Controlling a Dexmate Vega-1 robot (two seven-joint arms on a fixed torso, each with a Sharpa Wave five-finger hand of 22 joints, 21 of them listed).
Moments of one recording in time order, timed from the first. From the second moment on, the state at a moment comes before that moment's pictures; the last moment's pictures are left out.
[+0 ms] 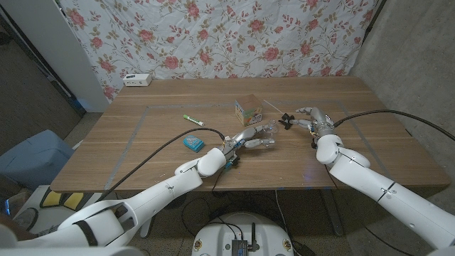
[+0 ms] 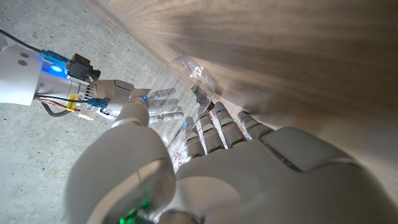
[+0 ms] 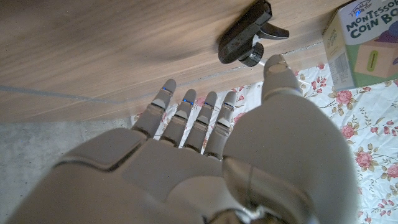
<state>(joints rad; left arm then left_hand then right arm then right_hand) 0.70 0.39 0.85 -1.21 0.16 -0.38 0.10 0.66 0.11 0.41 -0.17 0.18 0.32 -0.14 0.18 0.18 0.30 -0.10 0.18 0.18 0.29 -0.04 0.16 0.16 0.04 0.01 0.18 0.17 -0.96 -0.77 -0.53 -1.88 -0.08 -0.58 -0.48 0.87 -0.06 0.19 -0.11 0.30 0.64 -0.18 0.20 0.20 0.51 -0.12 0.25 0.27 0.43 -0.05 0.19 0.29 0.44 0.09 0.18 0.17</state>
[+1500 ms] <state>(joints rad) 0.73 0.43 0.84 -1.28 0.14 -0.30 0.07 0.66 -0.04 0.37 -0.16 0.19 0.28 -0.09 0.18 0.17 0.24 -0.05 0.19 0.18 0.23 -0.04 0.17 0.16 0.04 0.03 0.19 0.17 -0.95 -0.75 -0.55 -1.87 -0.09 -0.57 -0.48 0.87 -0.06 0.19 -0.11 0.32 0.64 -0.18 0.20 0.20 0.51 -0.11 0.24 0.26 0.43 -0.05 0.19 0.28 0.43 0.09 0.18 0.17</state>
